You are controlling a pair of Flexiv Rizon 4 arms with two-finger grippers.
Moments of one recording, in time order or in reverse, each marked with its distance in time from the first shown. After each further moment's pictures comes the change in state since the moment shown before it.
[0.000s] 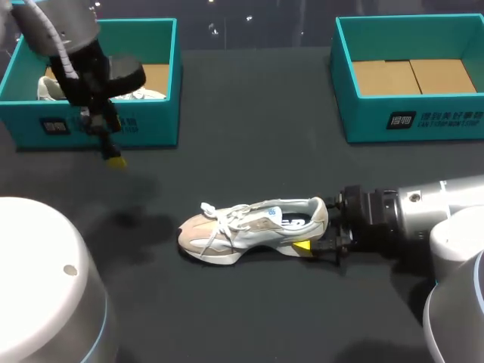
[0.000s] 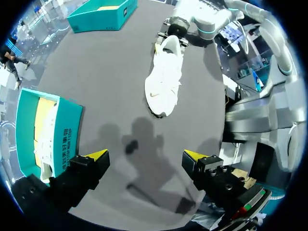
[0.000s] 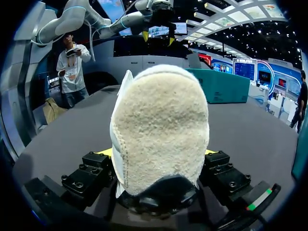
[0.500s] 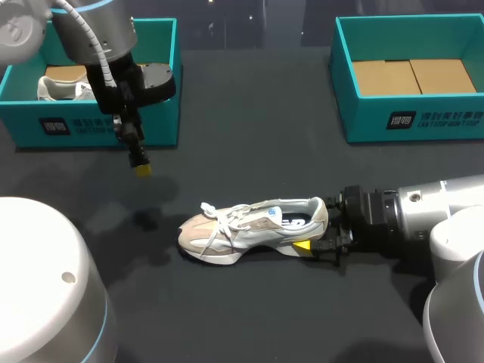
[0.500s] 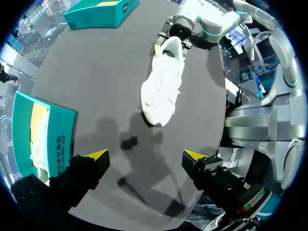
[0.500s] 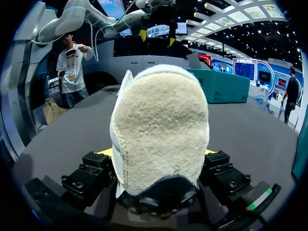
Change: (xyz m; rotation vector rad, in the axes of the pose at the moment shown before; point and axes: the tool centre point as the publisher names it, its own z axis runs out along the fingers) left arm 0.014 -0.030 0.015 -0.035 0.017 -0.028; right arm 0.000 0.000 0.000 0.000 0.000 0.000
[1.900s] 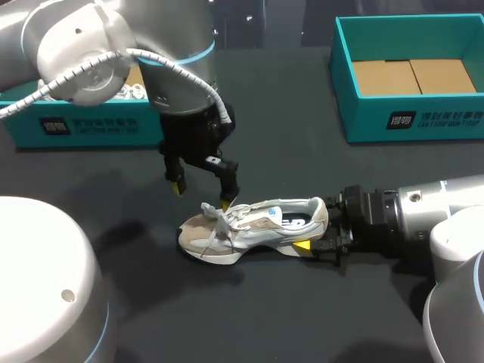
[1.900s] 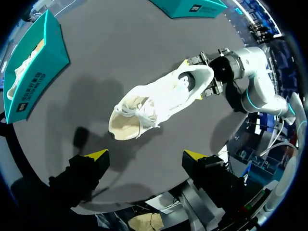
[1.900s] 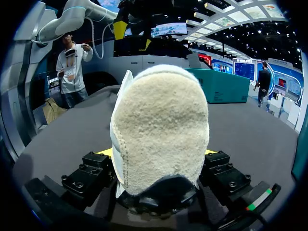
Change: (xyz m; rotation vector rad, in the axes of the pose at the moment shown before) left arm 0.096 -0.085 0.052 -0.053 0.014 -0.774; right arm 0.000 0.000 0.000 0.000 0.000 0.000
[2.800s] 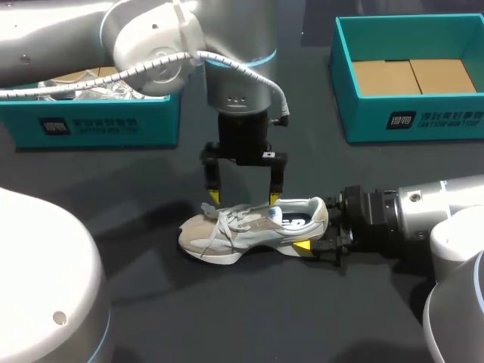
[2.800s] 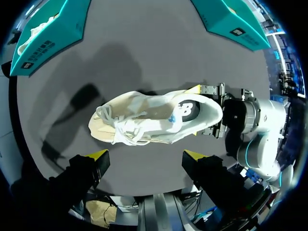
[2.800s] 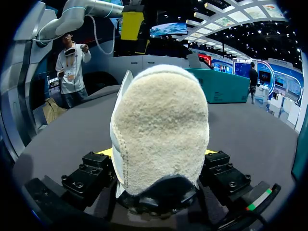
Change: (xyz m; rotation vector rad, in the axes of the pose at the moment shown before) left arm 0.051 -0.051 0.025 -0.047 -0.033 -0.422; right arm 0.000 0.000 0.000 0.000 0.000 0.000
